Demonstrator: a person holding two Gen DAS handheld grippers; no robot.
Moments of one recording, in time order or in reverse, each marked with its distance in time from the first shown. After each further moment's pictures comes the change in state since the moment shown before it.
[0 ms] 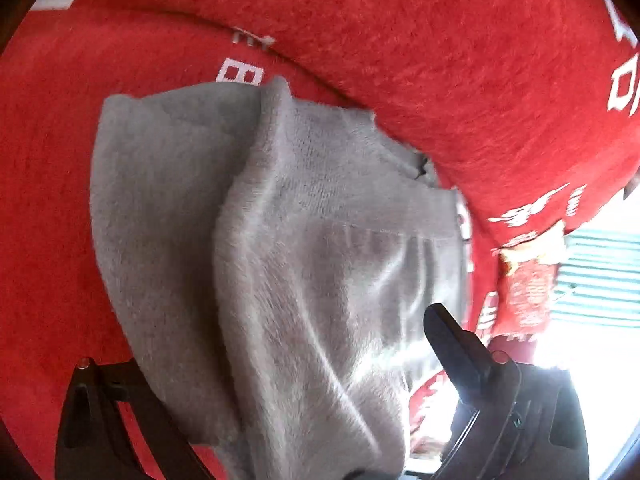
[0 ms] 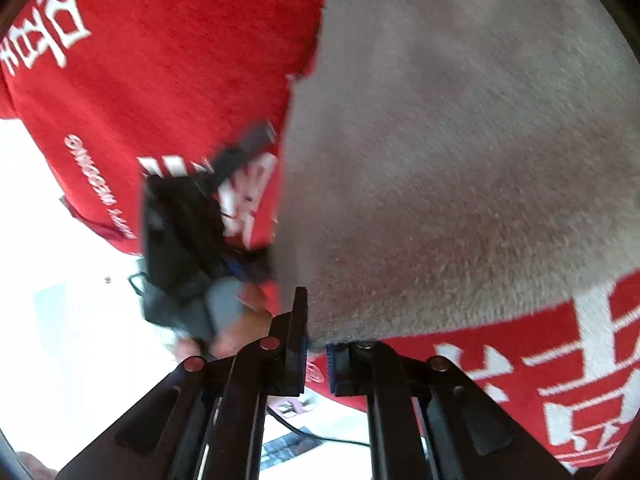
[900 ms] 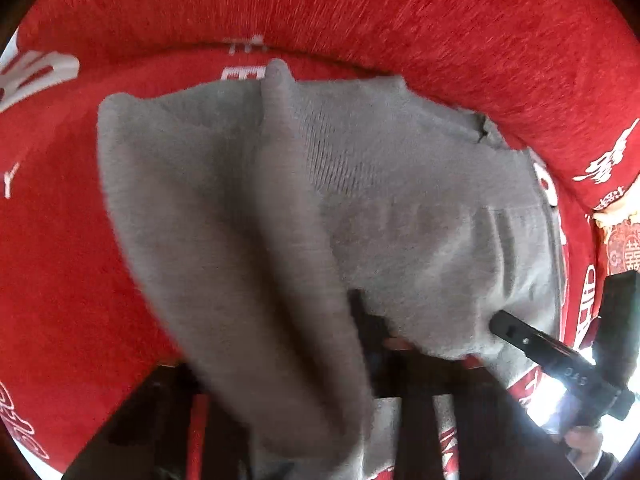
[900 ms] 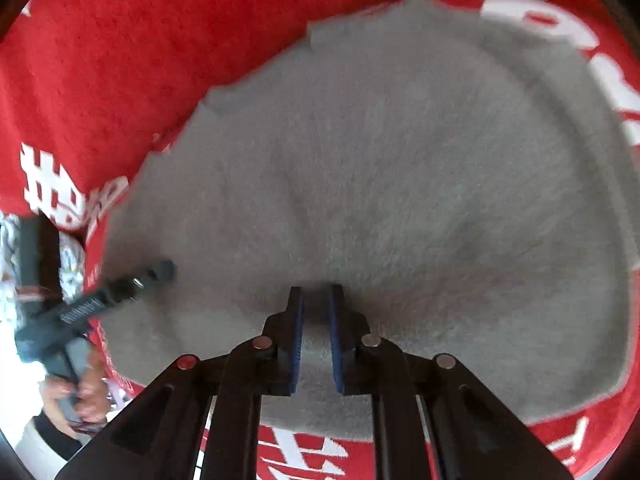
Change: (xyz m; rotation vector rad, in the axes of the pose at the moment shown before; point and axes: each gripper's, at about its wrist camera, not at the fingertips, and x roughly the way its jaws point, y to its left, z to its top) left arm 0.021 -0.046 -0.016 0.153 -0.031 0.356; right arm -0.066 -0.003 0.108 -0.315 -0.104 -0.578
